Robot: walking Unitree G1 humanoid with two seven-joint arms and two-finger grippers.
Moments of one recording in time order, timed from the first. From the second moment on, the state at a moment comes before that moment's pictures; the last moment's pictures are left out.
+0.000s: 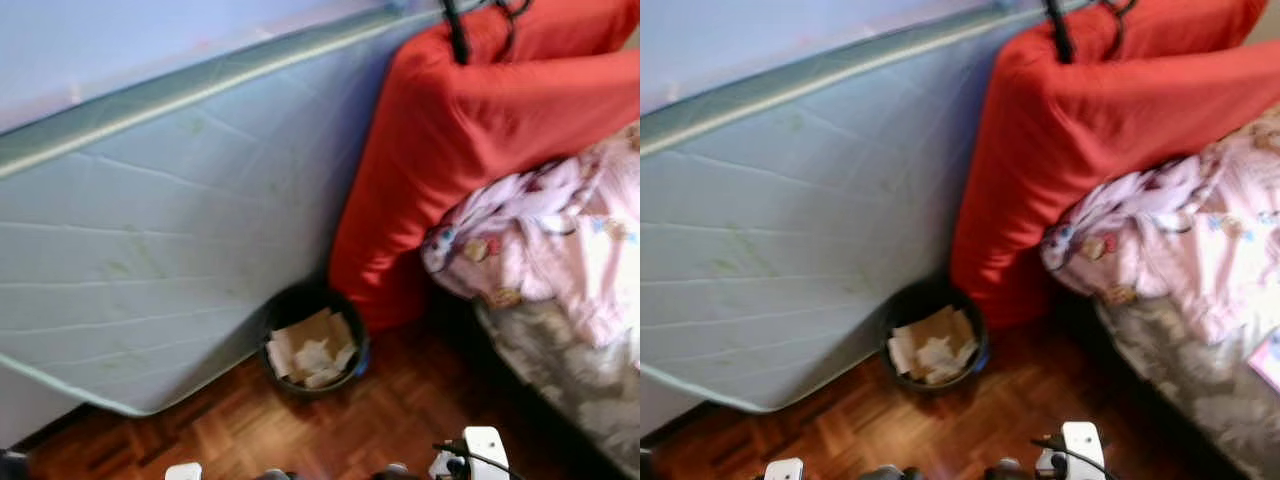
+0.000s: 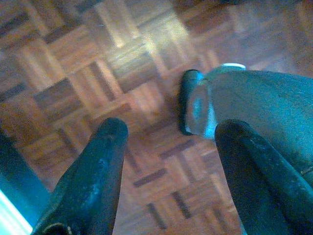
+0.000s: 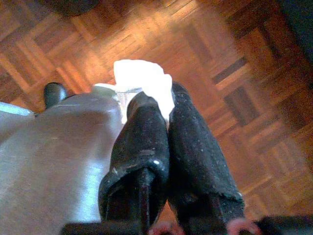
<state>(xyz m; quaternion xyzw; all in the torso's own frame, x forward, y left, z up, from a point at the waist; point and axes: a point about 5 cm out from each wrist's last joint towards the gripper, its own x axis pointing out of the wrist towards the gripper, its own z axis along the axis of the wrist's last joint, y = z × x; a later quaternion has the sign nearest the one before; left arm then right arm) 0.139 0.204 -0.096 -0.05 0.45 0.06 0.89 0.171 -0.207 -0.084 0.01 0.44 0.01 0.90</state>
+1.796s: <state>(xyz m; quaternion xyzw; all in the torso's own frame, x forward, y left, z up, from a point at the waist) 0.137 0.205 -0.097 -0.06 0.45 0.08 0.89 0.182 -0.160 -0.085 0.00 0.43 0.04 0.90</state>
